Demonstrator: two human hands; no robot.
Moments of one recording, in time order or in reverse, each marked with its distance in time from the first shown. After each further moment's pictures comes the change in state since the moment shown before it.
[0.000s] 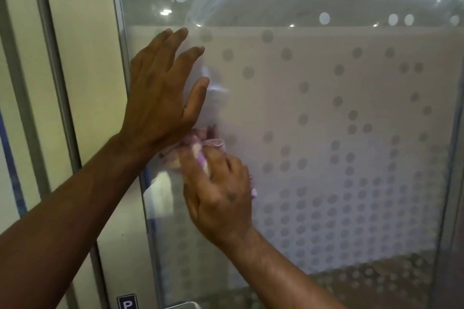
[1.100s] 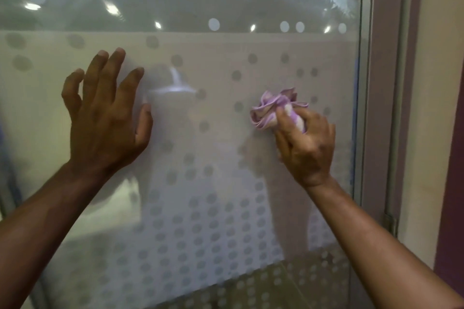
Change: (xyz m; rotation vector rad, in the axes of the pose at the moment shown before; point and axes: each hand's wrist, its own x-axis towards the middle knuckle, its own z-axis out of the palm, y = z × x) left_hand 0.002 0.096 0.065 0.165 0.025 0.007; right_hand 0.024 0.324 -0.168 -0.455 0.262 -0.098
